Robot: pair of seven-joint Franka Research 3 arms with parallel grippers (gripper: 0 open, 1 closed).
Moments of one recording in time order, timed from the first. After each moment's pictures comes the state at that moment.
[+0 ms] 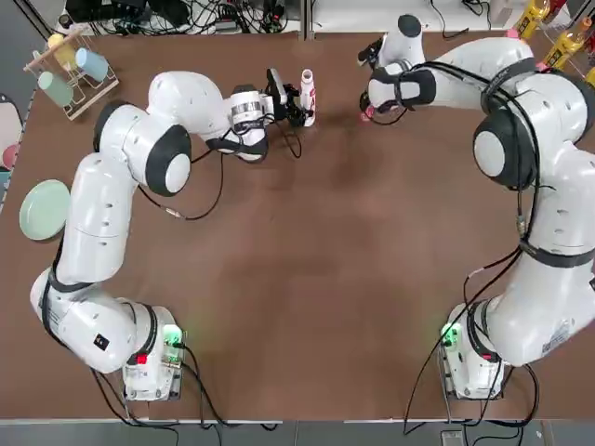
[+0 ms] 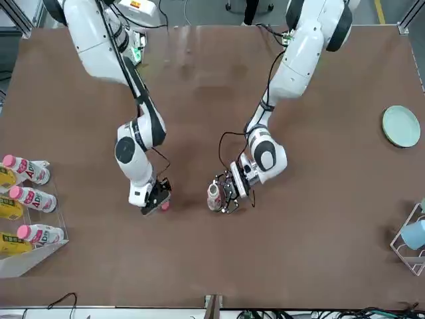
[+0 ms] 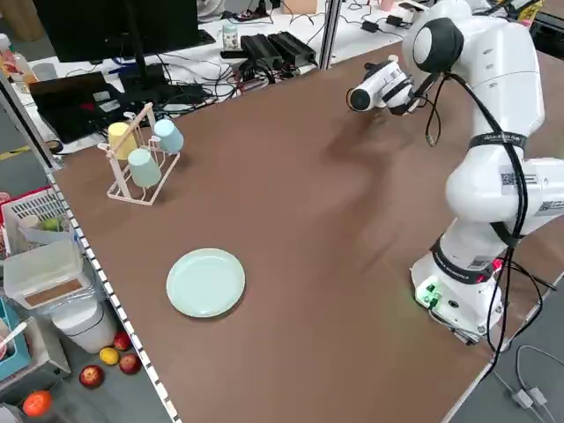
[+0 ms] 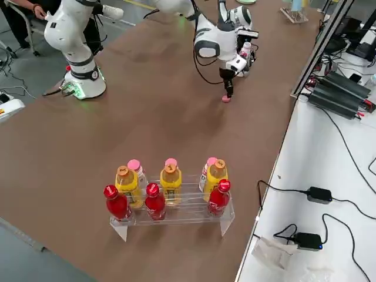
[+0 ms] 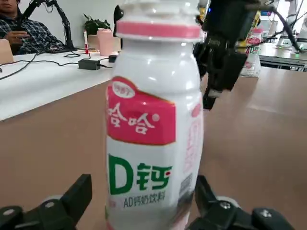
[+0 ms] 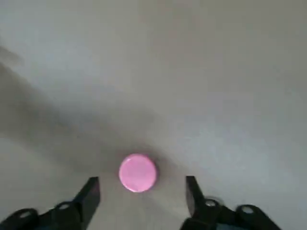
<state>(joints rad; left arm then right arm) -0.54 0.92 -0.03 -1.52 -2.16 2.40 2.49 0.39 0.59 -0.02 -1.76 0.08 2.56 -0.24</state>
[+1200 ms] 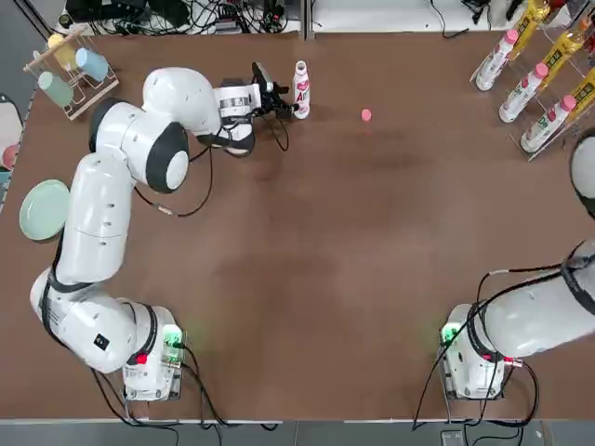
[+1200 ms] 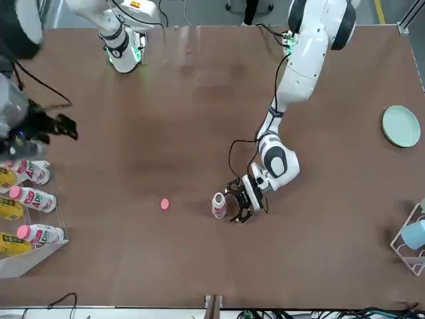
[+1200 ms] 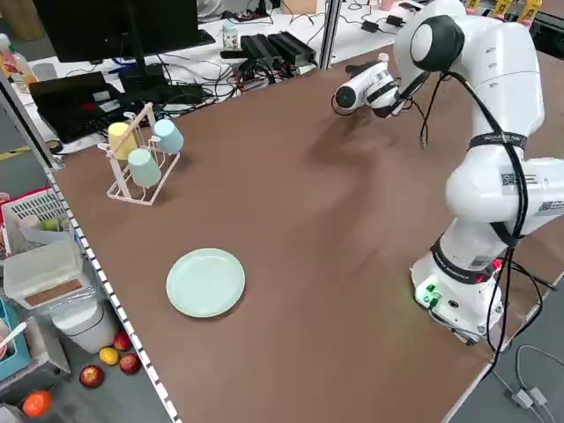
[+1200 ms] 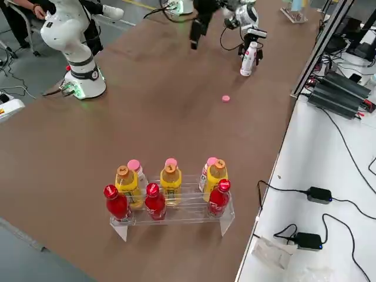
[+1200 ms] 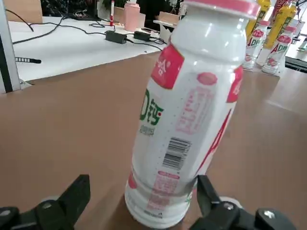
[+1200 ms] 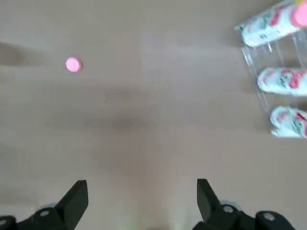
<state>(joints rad) -0.54 0.92 0.06 -1.53 -2.07 2.40 2.24 0.25 0.09 -0.22 -1.45 0.04 1.43 -0.04</state>
